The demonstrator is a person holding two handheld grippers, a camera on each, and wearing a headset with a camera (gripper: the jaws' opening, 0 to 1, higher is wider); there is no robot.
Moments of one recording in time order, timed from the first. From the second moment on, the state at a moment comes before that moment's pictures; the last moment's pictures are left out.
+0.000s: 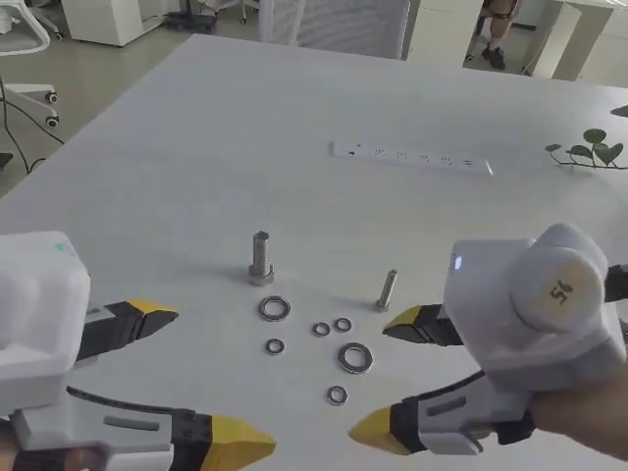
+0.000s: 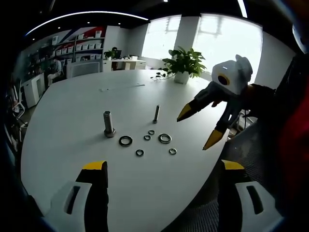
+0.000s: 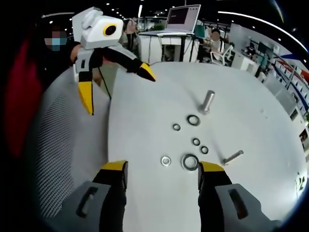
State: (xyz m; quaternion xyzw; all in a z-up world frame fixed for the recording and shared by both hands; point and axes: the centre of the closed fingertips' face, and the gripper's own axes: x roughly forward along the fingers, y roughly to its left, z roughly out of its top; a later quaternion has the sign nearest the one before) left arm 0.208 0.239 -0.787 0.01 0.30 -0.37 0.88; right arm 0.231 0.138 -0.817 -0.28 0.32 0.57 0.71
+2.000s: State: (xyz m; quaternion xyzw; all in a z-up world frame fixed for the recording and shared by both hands) left arm 0.211 0.236 -0.786 0.00 0.29 -0.37 0.88; right arm 0.242 0.150 -0.876 -0.38 0.37 0.58 0.62
